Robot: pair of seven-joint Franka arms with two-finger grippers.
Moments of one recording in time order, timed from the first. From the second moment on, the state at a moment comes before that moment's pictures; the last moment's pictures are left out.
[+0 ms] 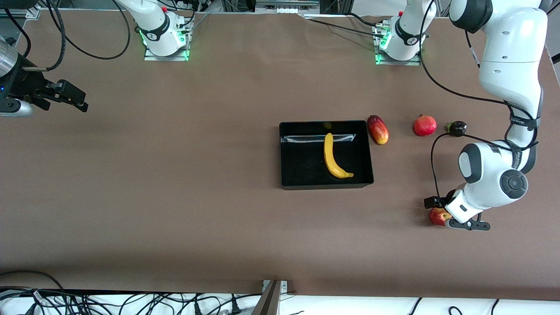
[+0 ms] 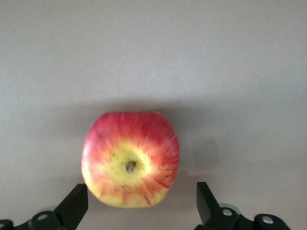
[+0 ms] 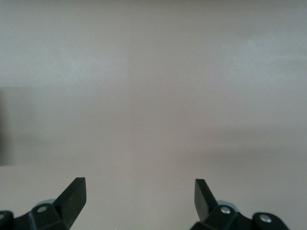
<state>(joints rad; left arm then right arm) 0.08 0.77 0.00 -1.49 -0.03 2.25 0.15 0.10 -0.02 -0.06 -1.64 -0.01 1.63 0.07</state>
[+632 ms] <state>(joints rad) -0.32 0.51 0.03 -1.49 -0.18 1.88 -0.59 0.10 -0.01 -0.06 -1.64 -0.01 1.63 0.07</state>
